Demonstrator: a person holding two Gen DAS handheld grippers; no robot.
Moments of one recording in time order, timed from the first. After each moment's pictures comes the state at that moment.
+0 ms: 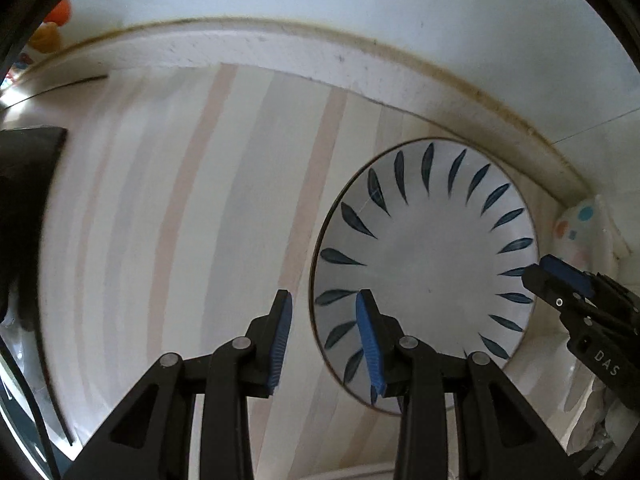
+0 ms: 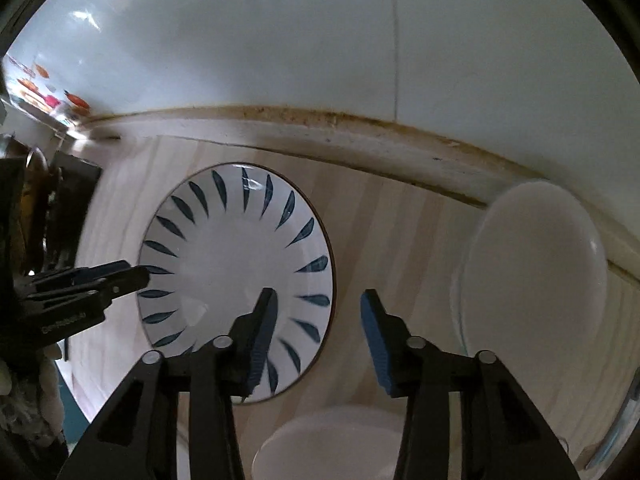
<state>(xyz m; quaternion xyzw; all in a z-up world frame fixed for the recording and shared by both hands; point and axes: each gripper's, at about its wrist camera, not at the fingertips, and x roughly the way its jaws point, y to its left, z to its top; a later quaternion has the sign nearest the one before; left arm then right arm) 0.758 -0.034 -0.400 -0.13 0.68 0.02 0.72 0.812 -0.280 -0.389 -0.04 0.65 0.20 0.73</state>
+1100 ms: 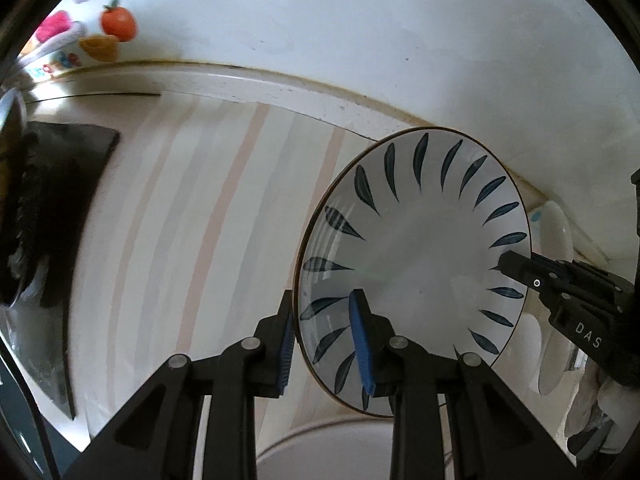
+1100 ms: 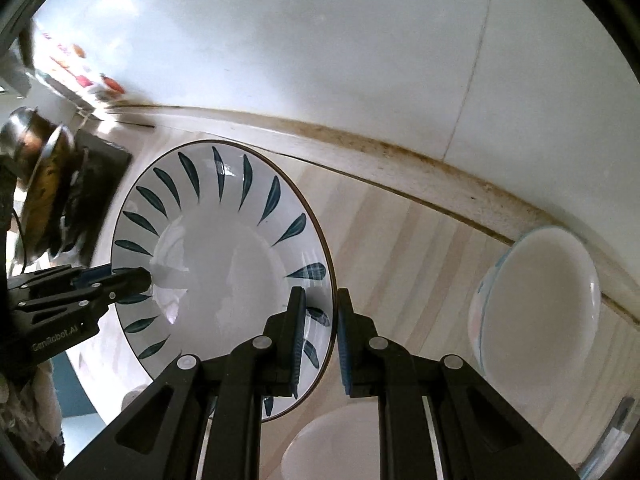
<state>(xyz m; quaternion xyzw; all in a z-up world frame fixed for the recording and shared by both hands) 0.712 -0.023 -0.317 -0.15 0.63 0.04 0.76 0.814 -0.290 -0.332 -0.05 0.63 0.26 0.73</state>
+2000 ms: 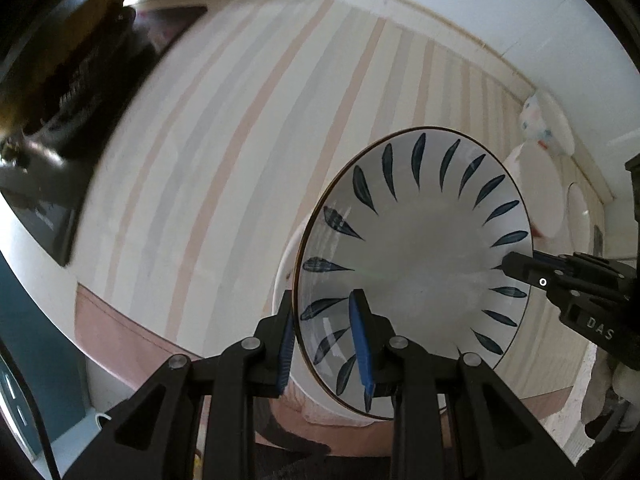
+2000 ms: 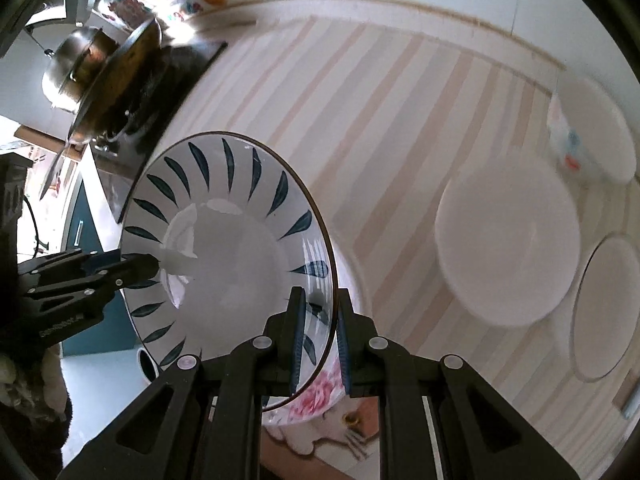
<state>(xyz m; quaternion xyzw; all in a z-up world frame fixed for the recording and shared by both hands) 0.523 -0.040 -0.333 -0.16 0.66 0.07 0.73 0.622 -0.296 -0.335 -0.06 0.67 0.32 0.66</state>
